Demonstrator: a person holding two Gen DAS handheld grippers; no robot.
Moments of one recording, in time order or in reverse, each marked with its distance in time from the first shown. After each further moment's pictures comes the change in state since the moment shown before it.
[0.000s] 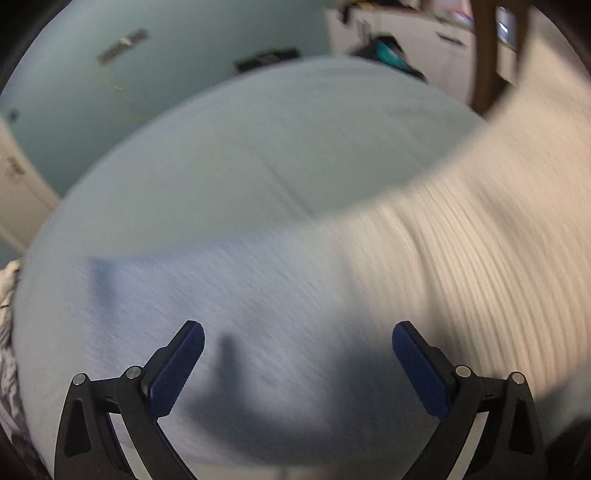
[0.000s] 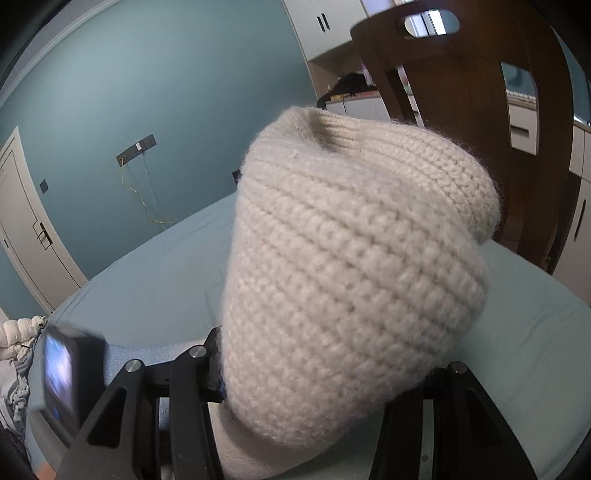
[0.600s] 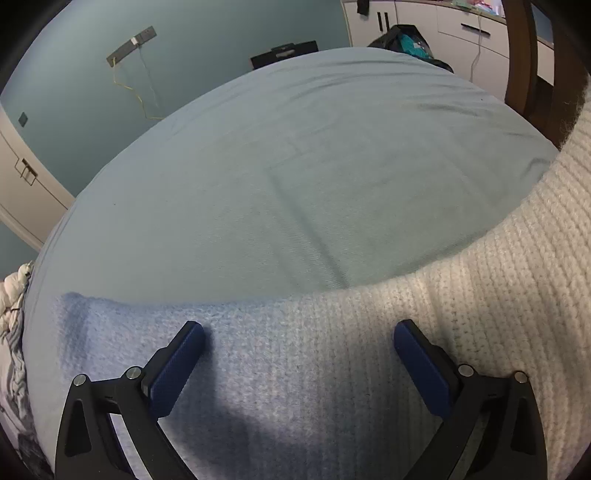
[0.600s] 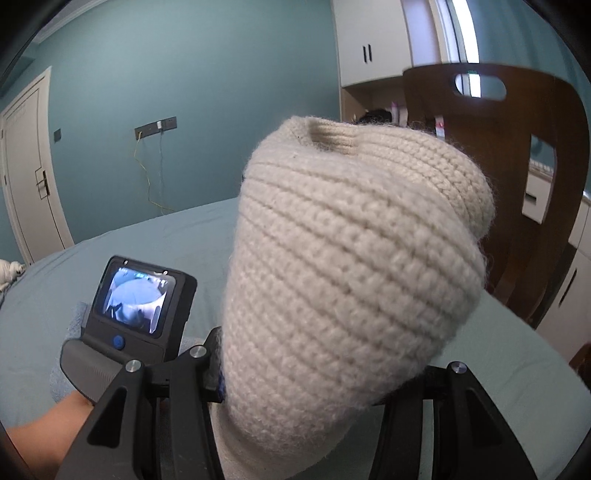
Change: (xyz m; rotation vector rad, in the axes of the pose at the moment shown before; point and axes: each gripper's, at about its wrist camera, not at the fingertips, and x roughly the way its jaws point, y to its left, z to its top) left arm 0.058 0.003 0.029 -0.004 0.049 0.065; right arm -0.014 0.027 -0.028 -0.220 -0.089 -0.066
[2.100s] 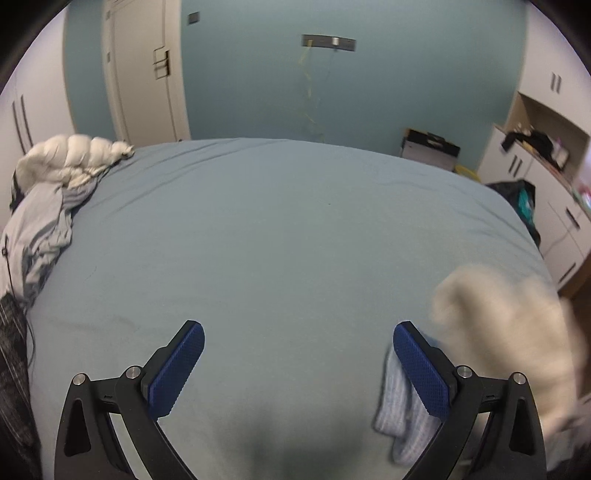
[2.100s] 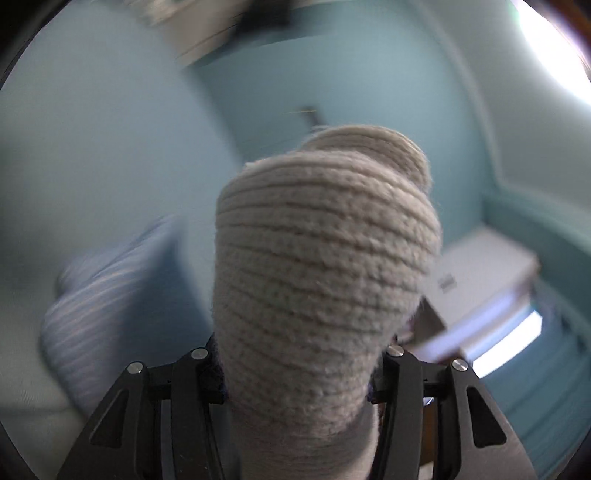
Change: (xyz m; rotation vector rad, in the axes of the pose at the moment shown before) left arm -0.121 0.307 -0.081 -0.601 -0.162 0.055; right arm -0.008 0.248 -0.097 -1.262 -0.262 -0.220
